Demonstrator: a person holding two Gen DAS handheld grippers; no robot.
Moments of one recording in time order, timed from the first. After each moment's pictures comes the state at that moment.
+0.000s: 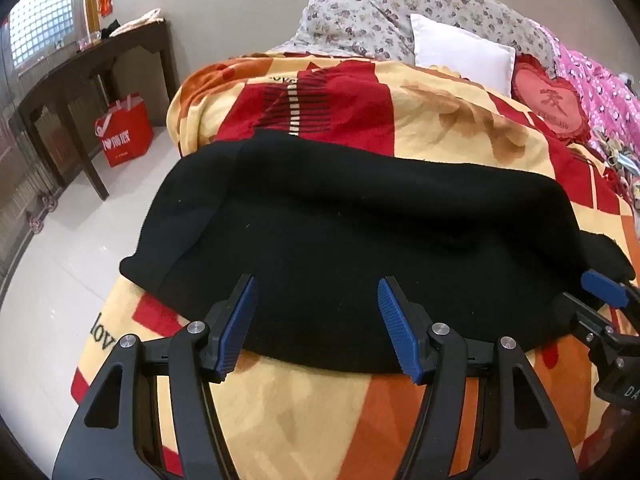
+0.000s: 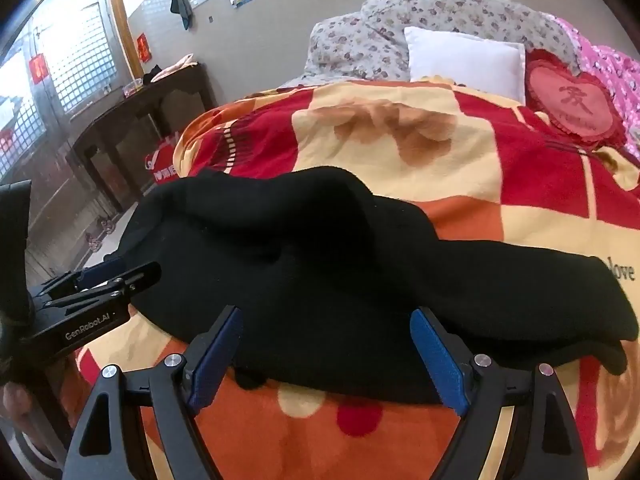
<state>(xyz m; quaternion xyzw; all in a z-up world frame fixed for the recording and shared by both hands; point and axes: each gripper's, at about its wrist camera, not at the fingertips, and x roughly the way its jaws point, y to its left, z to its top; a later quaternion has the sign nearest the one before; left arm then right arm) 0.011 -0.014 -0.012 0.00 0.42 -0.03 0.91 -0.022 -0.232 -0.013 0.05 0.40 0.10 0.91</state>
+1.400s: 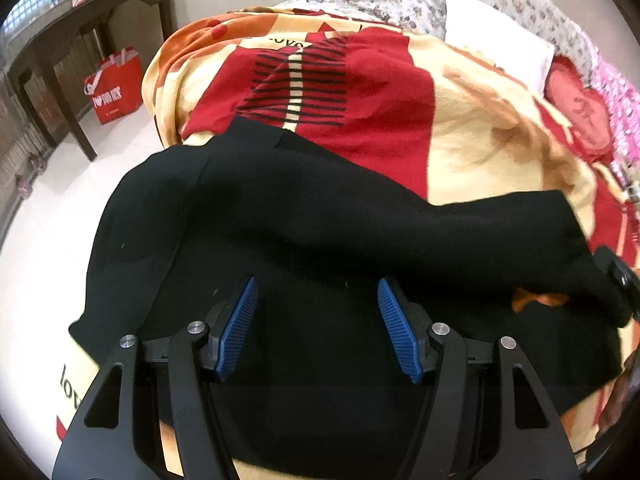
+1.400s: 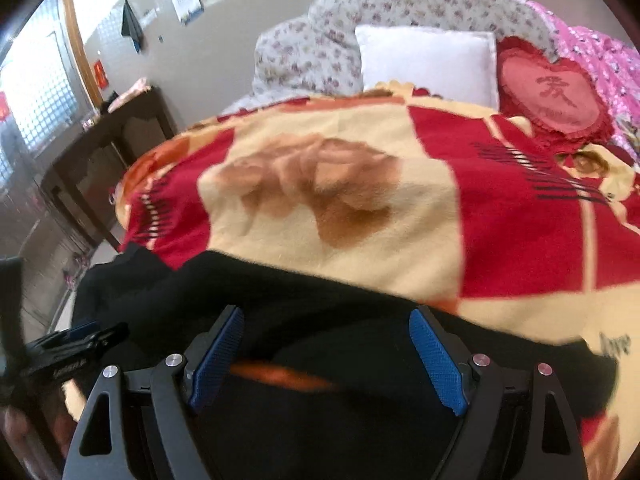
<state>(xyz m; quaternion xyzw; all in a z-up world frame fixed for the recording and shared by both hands) 0.105 -0.010 -0.023 -0.04 0.49 -0.02 0.87 0.068 -0.301 0.003 0.09 0.40 0.05 0.91</state>
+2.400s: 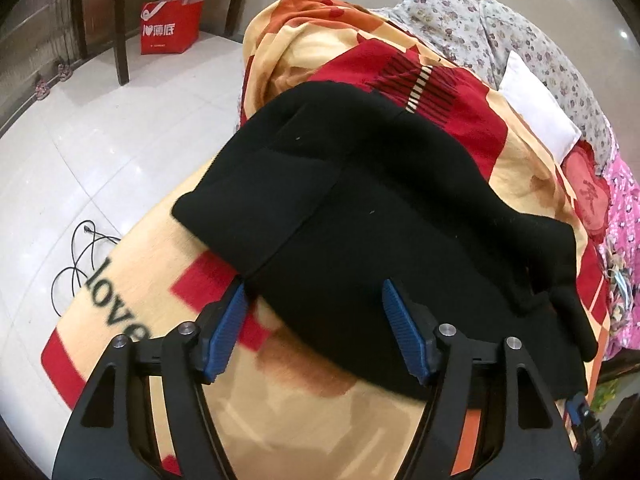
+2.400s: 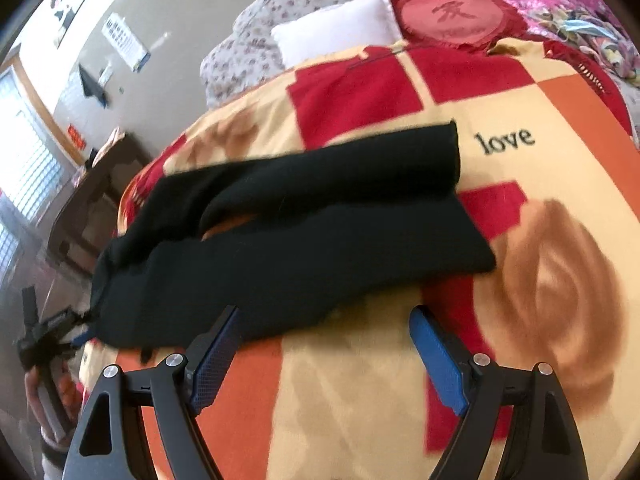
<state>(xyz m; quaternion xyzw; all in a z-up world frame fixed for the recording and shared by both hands) 0.045 0.085 -0.043 -0.19 0.48 0.02 0.85 -0.070 -0.388 -0.045 0.21 0.39 0.00 0.89</state>
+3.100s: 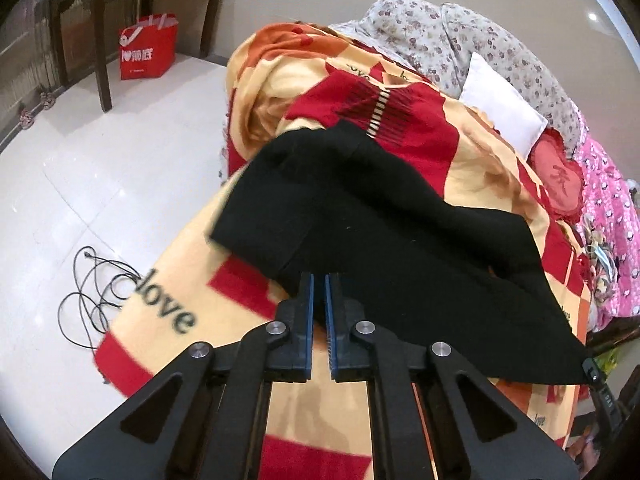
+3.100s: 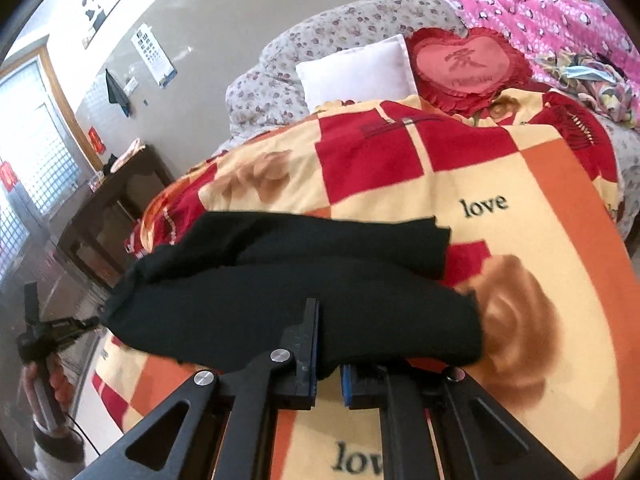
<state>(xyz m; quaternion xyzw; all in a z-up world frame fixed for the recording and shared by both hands) 0.005 0.103 0.005 -0.16 0.46 -0.02 0.87 -0.117 -0.391 0.018 0.17 0.35 0.01 0.92</state>
